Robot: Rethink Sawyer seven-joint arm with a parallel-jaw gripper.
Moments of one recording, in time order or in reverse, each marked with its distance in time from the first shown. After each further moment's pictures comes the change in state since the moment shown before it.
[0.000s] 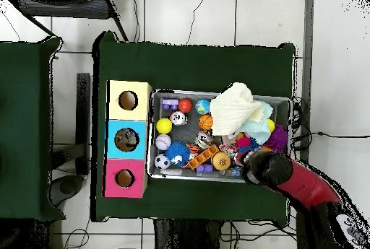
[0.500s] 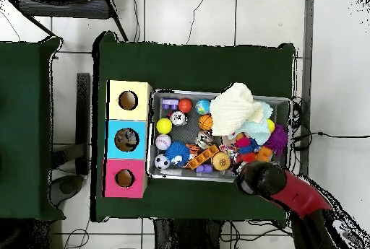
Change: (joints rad) arm -0.045 0.011 0.039 0.088 -0.025 -0.033 0.000
